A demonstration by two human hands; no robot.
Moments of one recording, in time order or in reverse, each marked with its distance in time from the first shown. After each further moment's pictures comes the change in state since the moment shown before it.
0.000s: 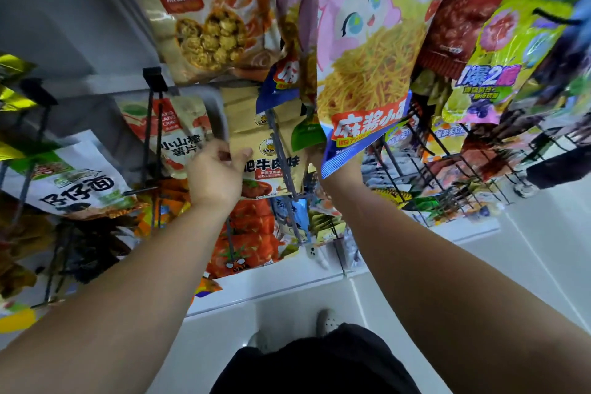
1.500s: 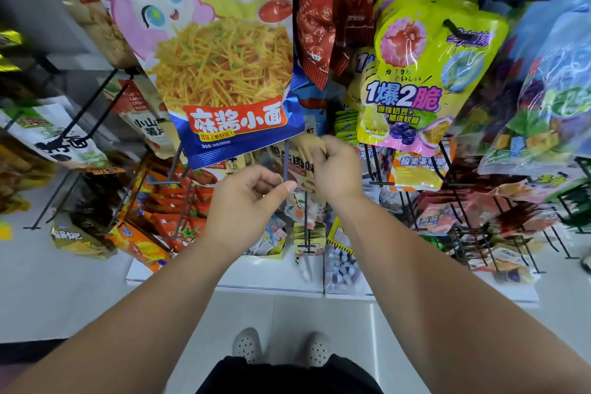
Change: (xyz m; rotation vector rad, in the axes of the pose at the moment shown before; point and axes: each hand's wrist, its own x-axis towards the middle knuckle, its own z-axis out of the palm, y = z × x) left_hand -0.156 0.146 0.114 -0.079 -0.086 0.015; right_hand 0.081 0.046 -0.142 -0.274 -0.108 -0.548
